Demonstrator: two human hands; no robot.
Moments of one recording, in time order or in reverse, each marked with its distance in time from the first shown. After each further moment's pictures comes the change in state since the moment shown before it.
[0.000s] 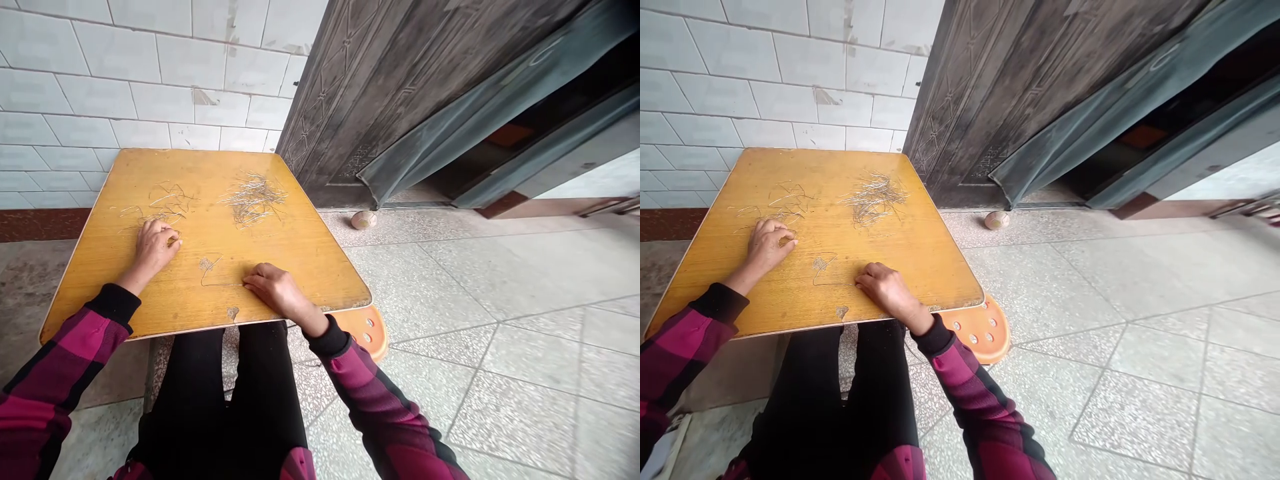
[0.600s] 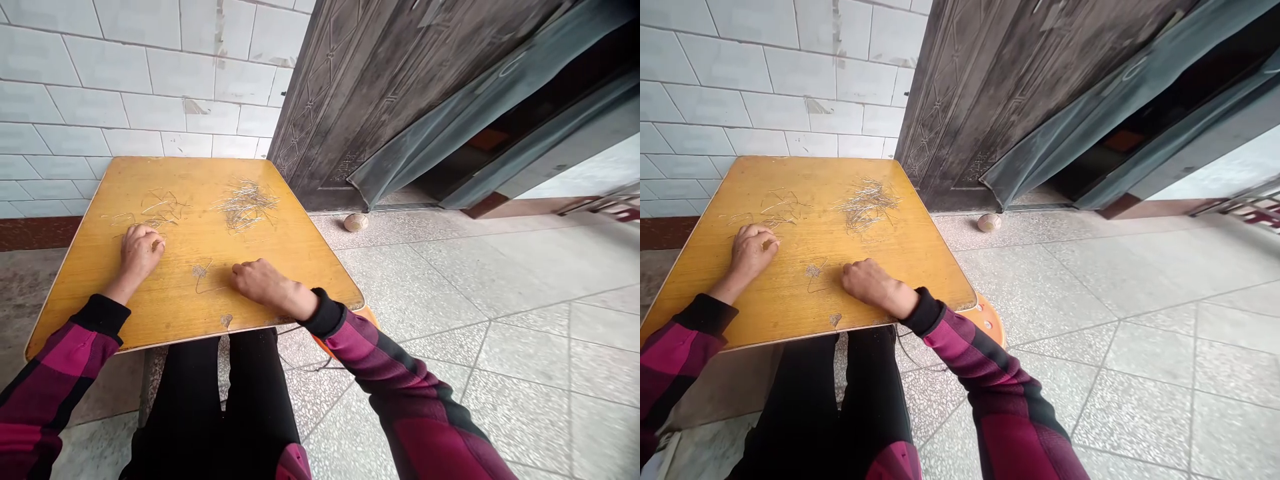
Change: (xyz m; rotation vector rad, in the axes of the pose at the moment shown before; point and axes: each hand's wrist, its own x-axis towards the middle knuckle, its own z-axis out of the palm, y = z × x) left_hand 0.004 -0.004 -0.008 -0.025 0.102 -0.040; right_hand 0.054 -0.019 -0.032 -0.438 -0.482 -0.110
